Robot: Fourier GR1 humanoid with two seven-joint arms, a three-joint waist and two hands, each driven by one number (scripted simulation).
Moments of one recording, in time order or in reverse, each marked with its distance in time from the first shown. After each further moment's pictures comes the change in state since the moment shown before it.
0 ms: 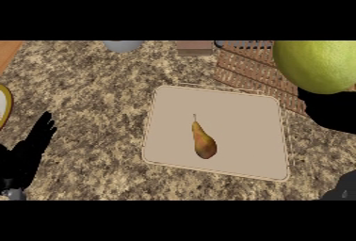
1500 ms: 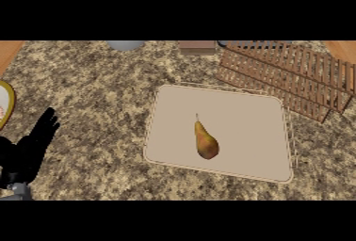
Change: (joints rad) left arm -0.038 -0.021 0.010 0.014 -0.024 0.001 0.011; right arm -0.144 -0.288 -0.208 0.679 0.115 -0.149 -0.248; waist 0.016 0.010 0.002
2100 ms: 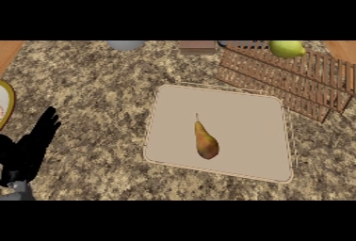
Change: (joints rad) left arm -0.015 -0.001 0.009 0.019 -0.001 -0.016 -0.004; right arm 0.068 -0.054 -0.016 0.222 0.023 -0.187 -0.094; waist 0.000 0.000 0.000
